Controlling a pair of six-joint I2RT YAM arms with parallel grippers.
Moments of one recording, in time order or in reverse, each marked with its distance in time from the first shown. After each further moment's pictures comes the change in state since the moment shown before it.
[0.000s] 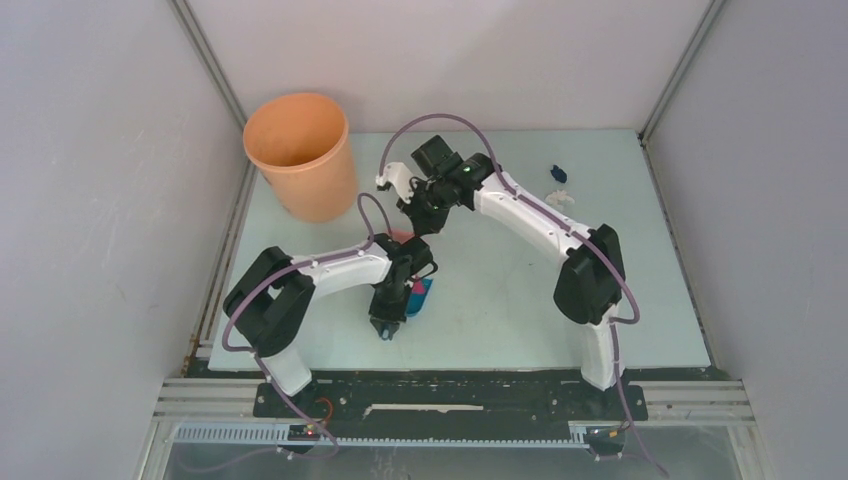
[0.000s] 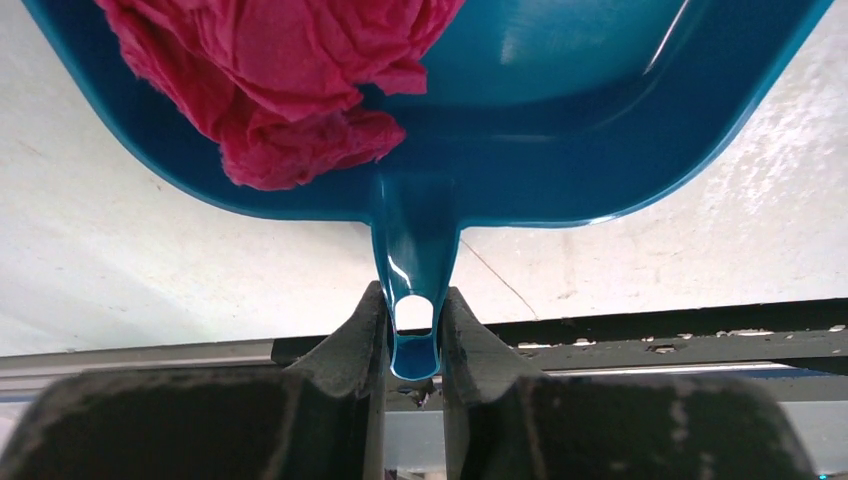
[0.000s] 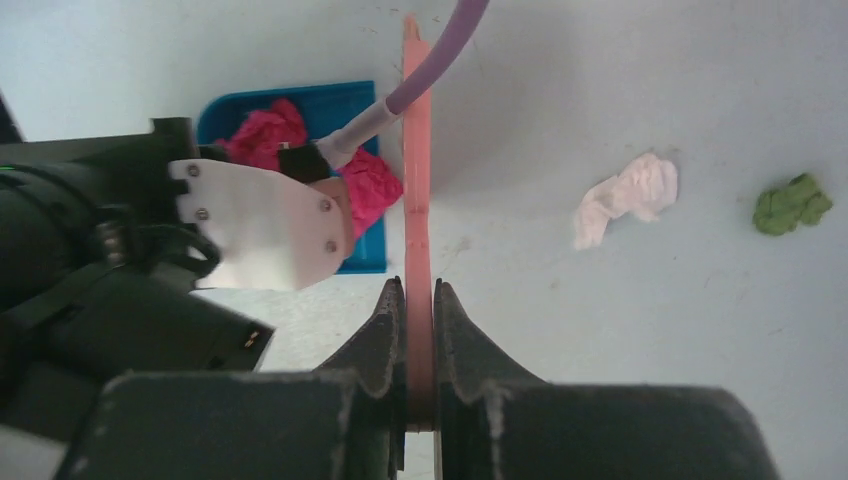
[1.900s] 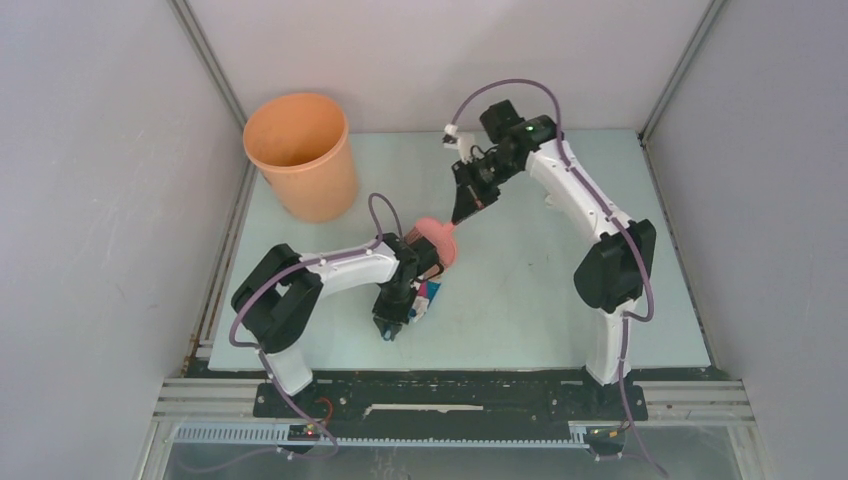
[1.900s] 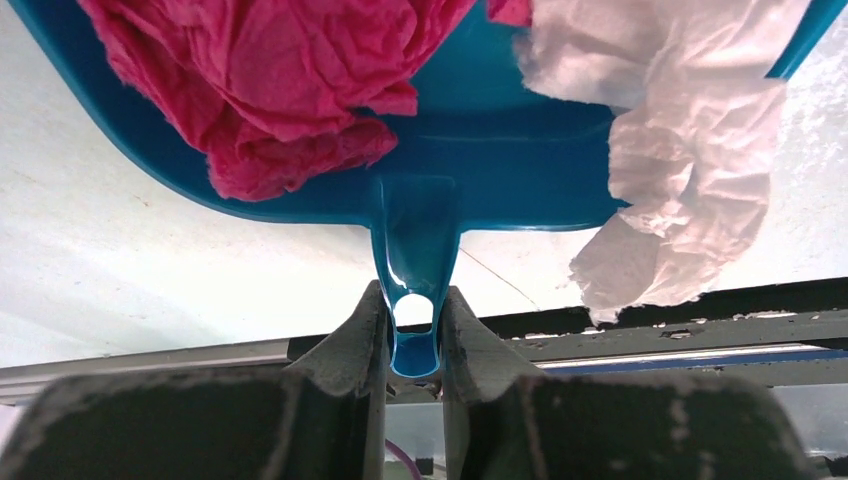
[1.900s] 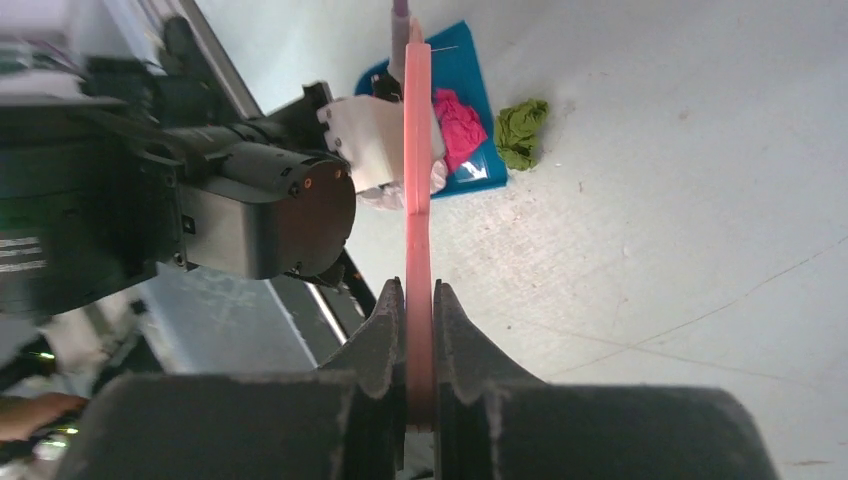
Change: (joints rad) left arm -0.027 0.052 0.056 -0.034 0.007 0.077; right arm -0.242 -0.041 0.107 -0.348 -0.343 0.295
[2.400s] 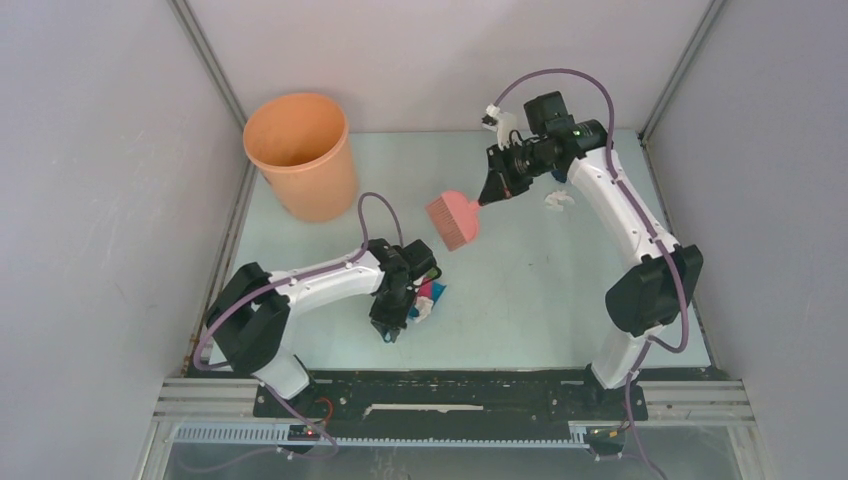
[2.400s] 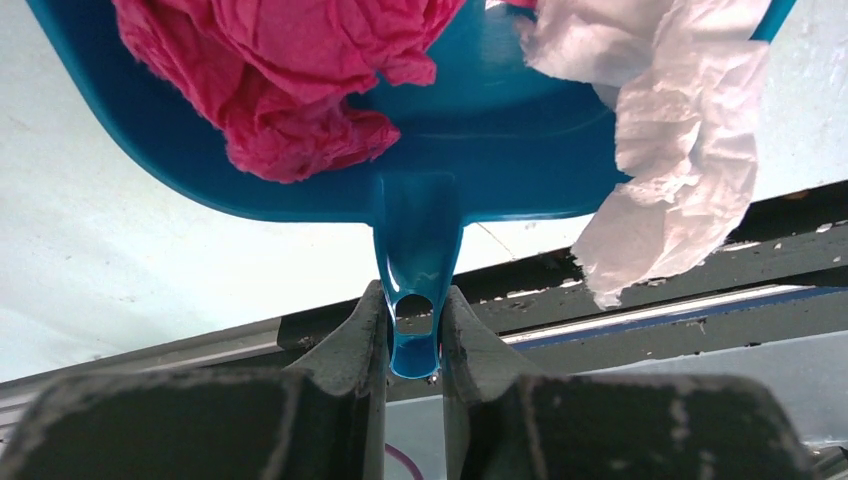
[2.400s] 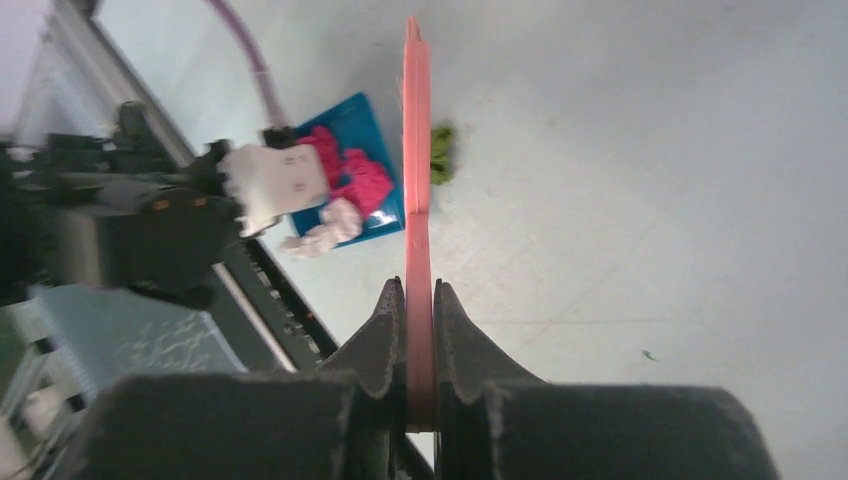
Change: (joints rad) left arm -0.051 -0.158 -0.054 0.018 0.000 -0.020; right arm -0.160 -0.205 -0.171 0.156 -0.004 0.064
